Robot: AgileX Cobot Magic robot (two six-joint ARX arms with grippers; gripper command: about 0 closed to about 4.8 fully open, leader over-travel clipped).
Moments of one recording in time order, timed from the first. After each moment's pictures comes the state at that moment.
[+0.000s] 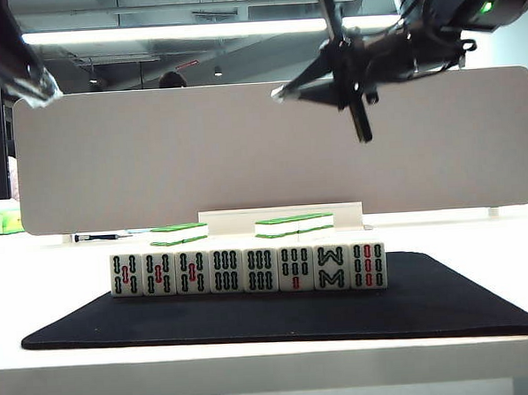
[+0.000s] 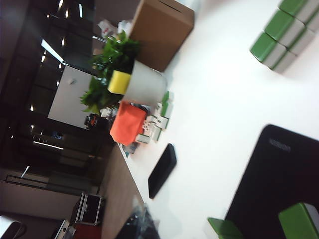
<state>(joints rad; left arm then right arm) -0.30 0.89 0.83 -0.62 0.37 0.07 0.28 1.83 1.30 0.30 -0.92 0.91</state>
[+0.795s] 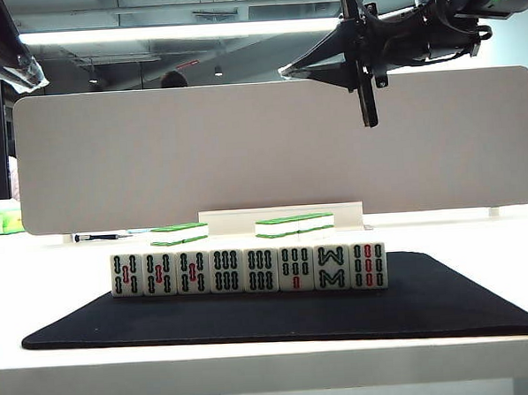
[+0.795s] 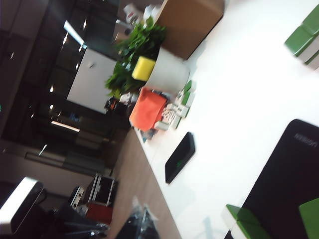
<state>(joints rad) -0.30 0.89 0.87 -0.63 0.25 0.07 0.25 1.81 1.30 0.31 -1.04 0.91</state>
